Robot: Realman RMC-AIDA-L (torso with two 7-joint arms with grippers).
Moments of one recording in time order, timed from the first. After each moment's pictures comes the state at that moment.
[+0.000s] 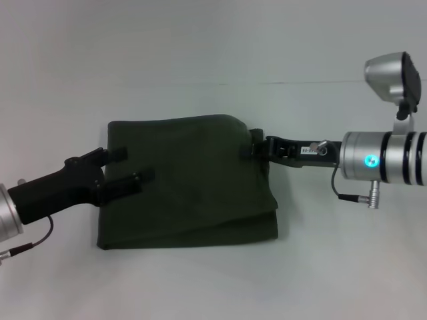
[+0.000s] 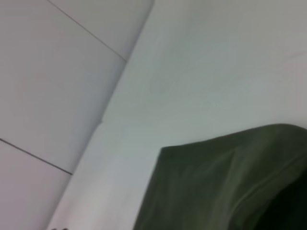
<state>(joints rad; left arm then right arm) -0.43 -2.12 0.57 0.64 1.86 1.51 -1.40 0.80 2.09 -0.80 -0.37 -1.93 -1.10 2.12</state>
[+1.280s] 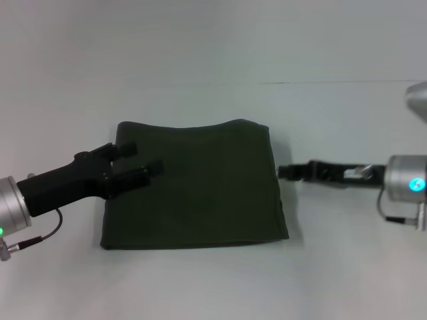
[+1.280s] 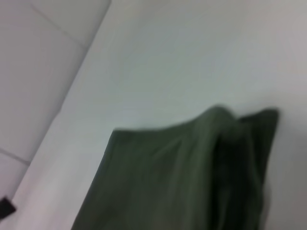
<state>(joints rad) -0.45 -2.12 0.58 0.63 1.86 1.51 -1.44 0.69 2.05 -0.80 -0.42 -2.01 -1.13 2.12</state>
